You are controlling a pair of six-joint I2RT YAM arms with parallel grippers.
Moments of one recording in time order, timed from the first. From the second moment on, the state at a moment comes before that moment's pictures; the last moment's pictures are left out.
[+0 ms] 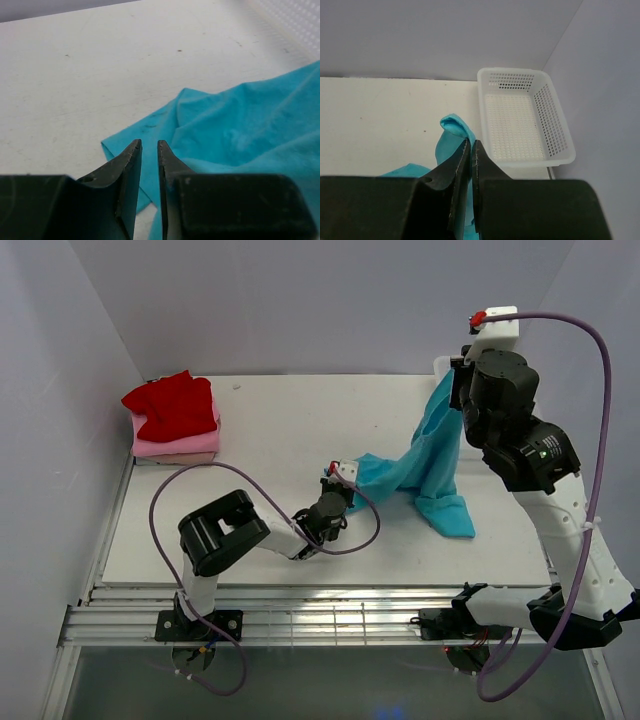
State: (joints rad) left arm -1.02 1.96 0.85 1.05 -0.76 -0.02; right arm 0.58 1.24 1.81 -0.74 0.66 -0.03
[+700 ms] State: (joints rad) left arm -1.11 1.99 0.81 0.95 -0.37 -0.19; right arm 0.58 1.23 1.75 -0.72 0.67 -0.03
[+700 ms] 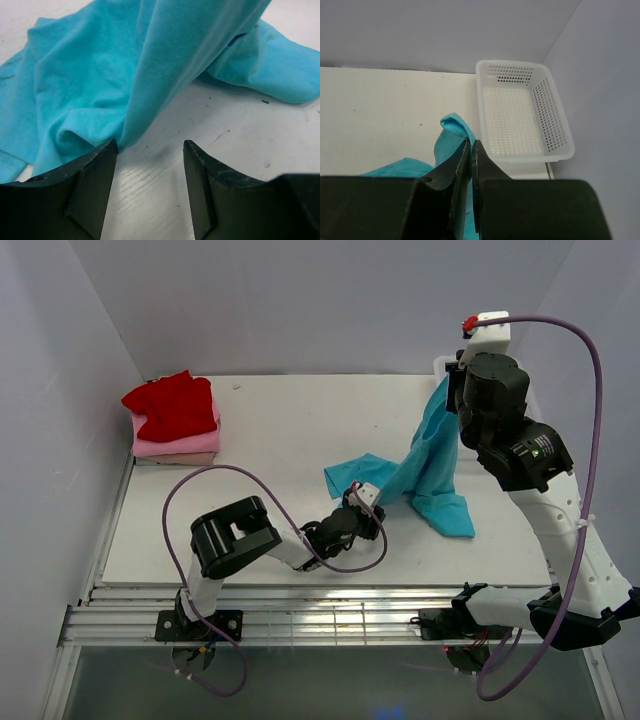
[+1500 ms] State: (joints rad) left arm -1.17 2.20 1.07 0.96 -0.73 -0.14; right arm 0.58 1.19 1.69 -0.71 0.67 -0.03
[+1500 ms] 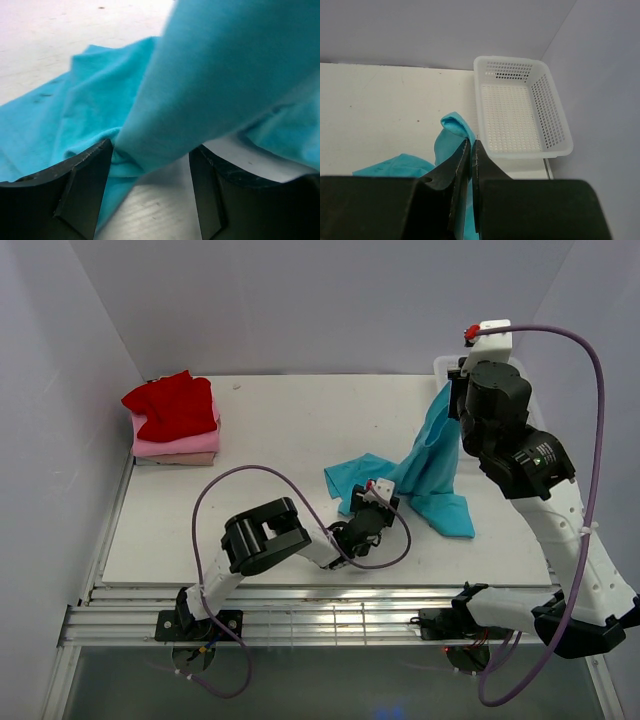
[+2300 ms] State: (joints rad) left arm -1.08 1.76 0.77 1.04 -0.79 0.10; right arm 0.58 1.17 1.59 -0.69 0.69 -0.03
